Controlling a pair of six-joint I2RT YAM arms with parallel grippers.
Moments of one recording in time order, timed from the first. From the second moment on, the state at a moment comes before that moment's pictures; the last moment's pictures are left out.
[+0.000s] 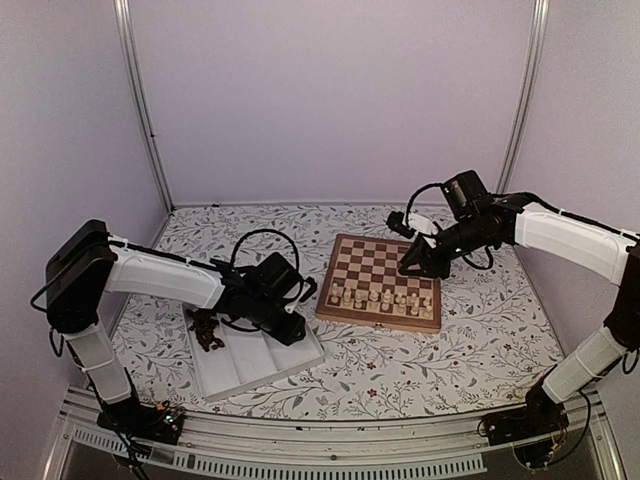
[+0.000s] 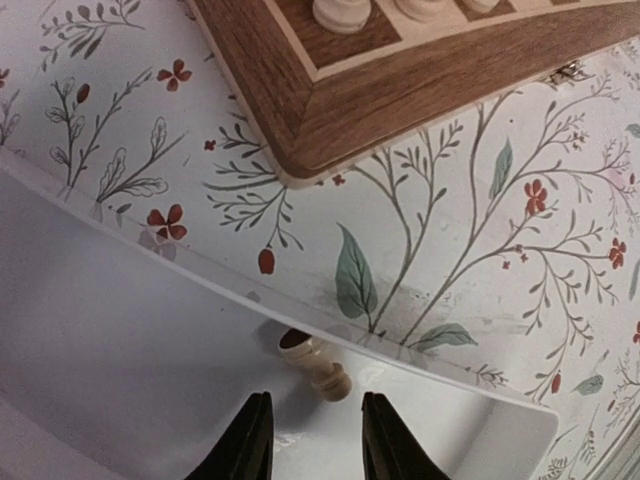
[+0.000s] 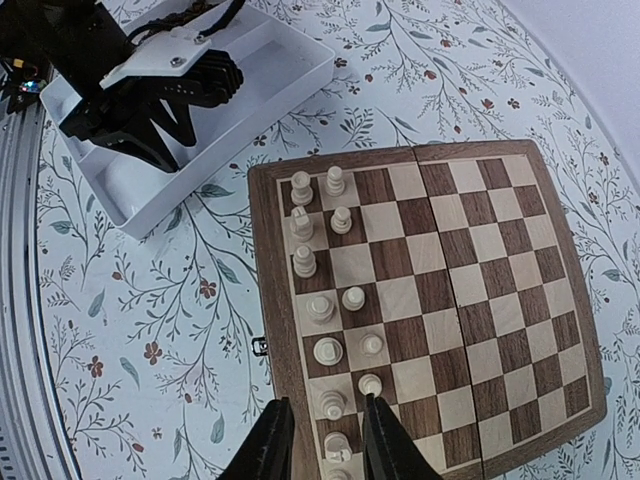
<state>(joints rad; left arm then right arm) -0.93 1.76 1.00 -0.31 0.01 -0.29 0.54 1.50 1.21 -0.63 -0.45 -0.57</state>
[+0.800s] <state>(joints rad) -0.94 1.81 1.04 -0.40 -0.03 -0.30 0.54 1.50 1.19 -0.63 -0.46 -0.57</state>
